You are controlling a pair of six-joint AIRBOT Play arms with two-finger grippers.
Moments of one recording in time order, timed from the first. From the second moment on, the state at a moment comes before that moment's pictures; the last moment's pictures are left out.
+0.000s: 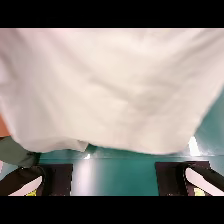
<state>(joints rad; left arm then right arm) -0.33 -1.07 1.92 1.60 -1.18 -1.57 -0.13 -1.09 1.89 -1.30 1.35 1.42</state>
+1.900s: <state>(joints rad) -0.19 -1.05 0.87 1.51 -1.24 -1.73 -0.20 -0.96 0.59 -1.34 1.30 1.51</state>
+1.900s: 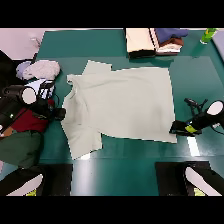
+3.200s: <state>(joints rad) -0.19 -1.07 0.73 1.48 -1.11 -1.72 -0.07 -0.94 0.66 -1.44 1.32 1.59</state>
